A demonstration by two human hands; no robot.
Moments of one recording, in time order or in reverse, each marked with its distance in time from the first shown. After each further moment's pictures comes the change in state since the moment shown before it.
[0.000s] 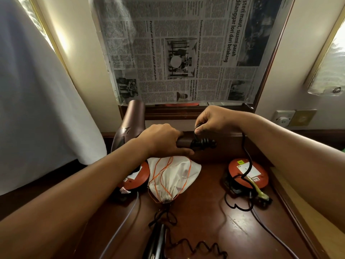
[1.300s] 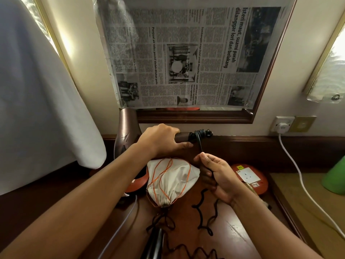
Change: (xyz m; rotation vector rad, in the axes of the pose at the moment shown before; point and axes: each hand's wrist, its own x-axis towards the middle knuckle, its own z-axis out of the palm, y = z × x) left_hand 0.009 -0.006 0.012 -0.153 0.116 -0.154; right_hand -0.069 0.000 0.126 1.430 0.283 0.148
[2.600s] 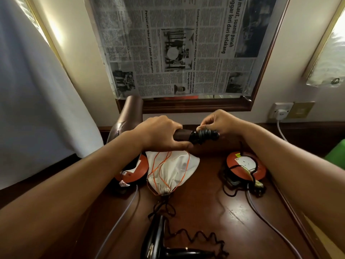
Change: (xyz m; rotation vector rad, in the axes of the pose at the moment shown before) left_hand -0.020 0.014 -0.024 0.005 -0.104 0.197; right_hand 0.068 -0.086 -0.032 -1.160 -0.122 -0.138
